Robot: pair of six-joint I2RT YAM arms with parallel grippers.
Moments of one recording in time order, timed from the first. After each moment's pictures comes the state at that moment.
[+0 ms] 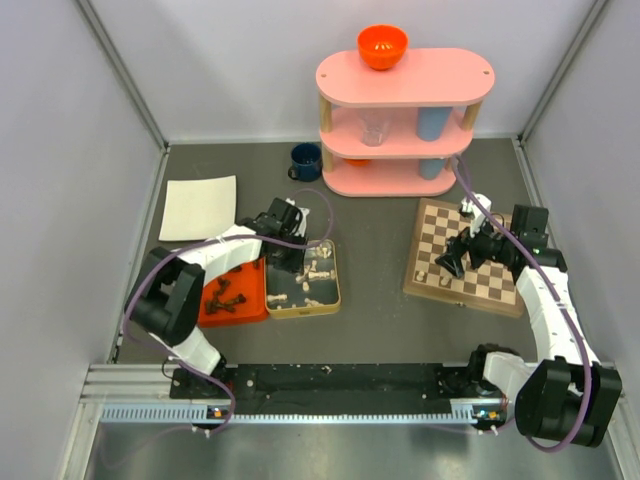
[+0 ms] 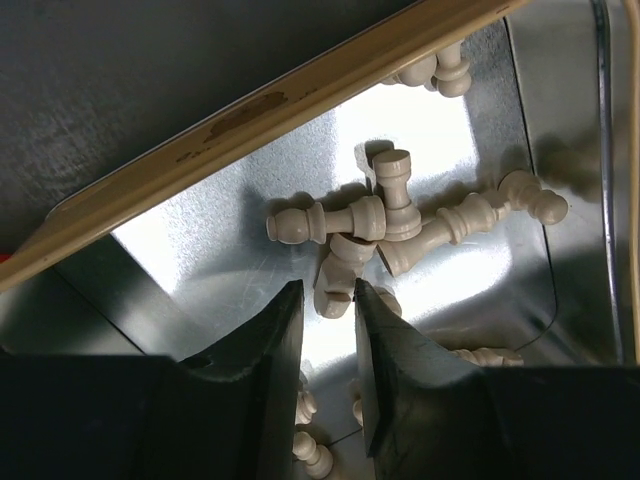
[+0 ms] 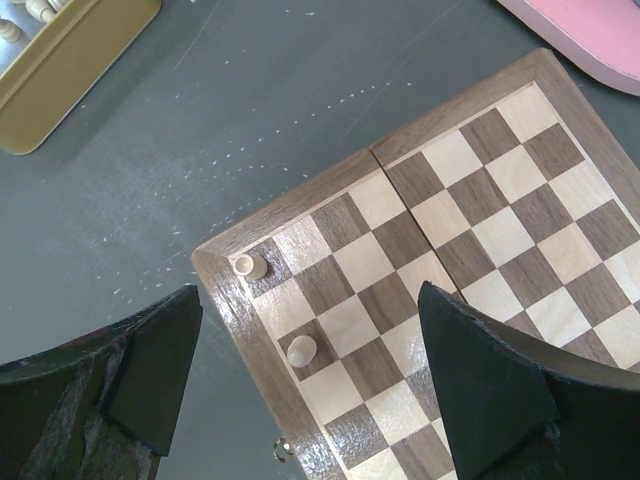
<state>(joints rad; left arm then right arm) -0.50 1.62 0.98 -0.47 0.15 -0.25 -0.16 1.03 0.76 -0.57 -0.78 -0.62</state>
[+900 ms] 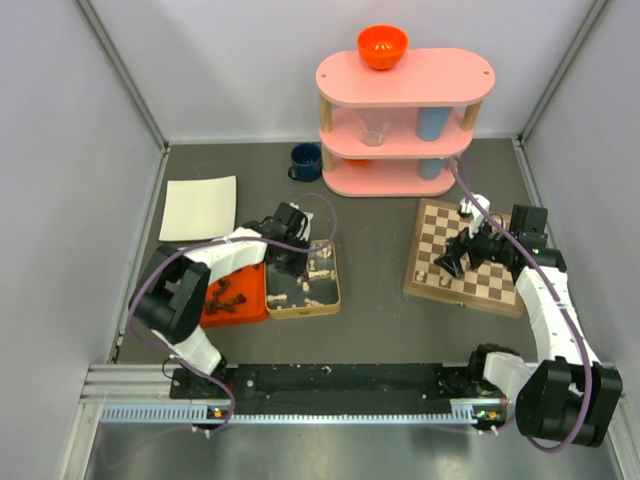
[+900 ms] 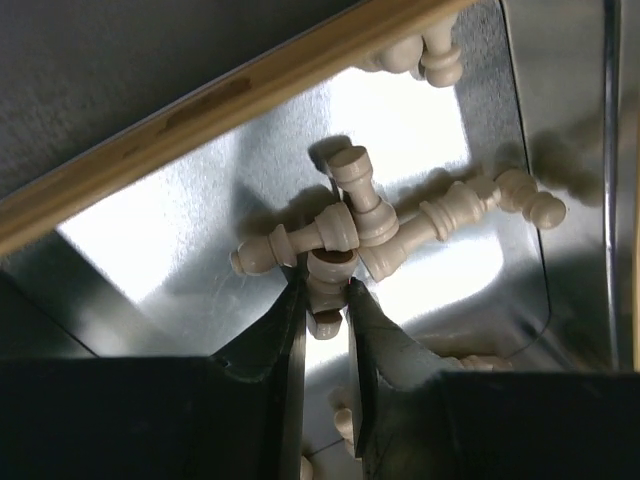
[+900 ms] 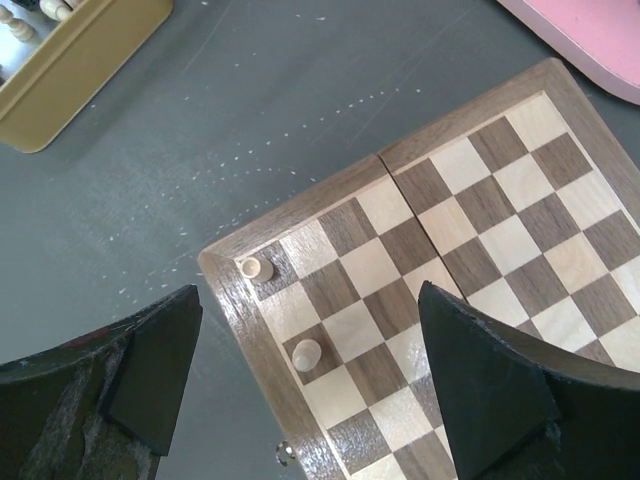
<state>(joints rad) -0.54 1.68 1.00 -0.46 0.12 -0.27 -0.15 1.03 0.76 -0.57 -0.79 -0.63</state>
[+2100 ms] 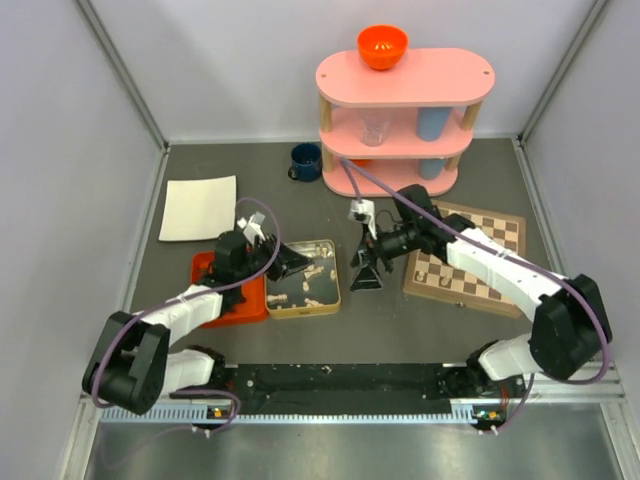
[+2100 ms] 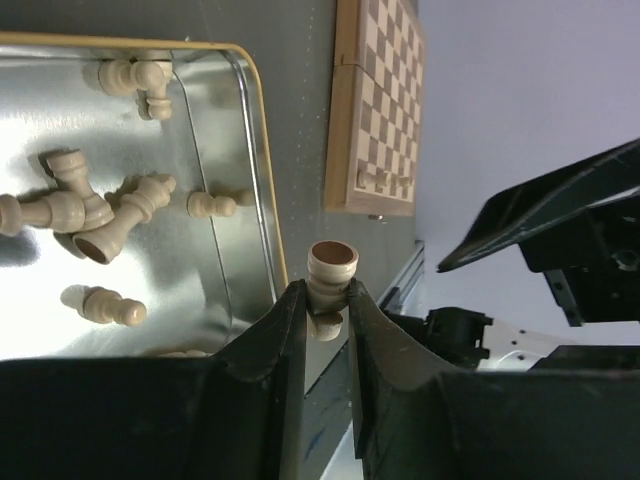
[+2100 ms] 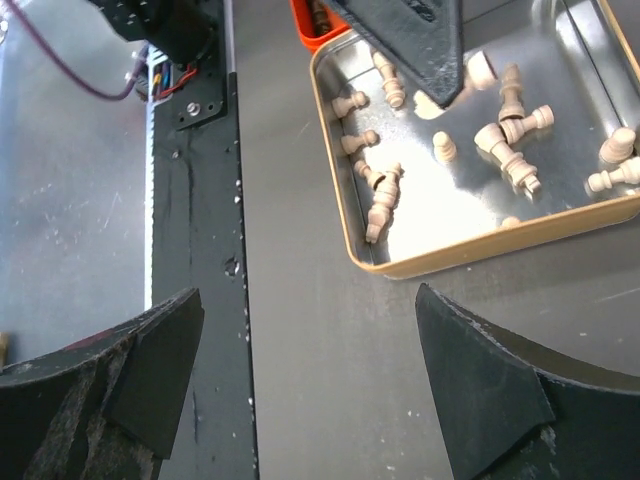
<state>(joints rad) -0.33 1.23 0.43 0.41 0.61 -1.01 0.56 1.37 1.02 -0.50 -0.95 -0.29</state>
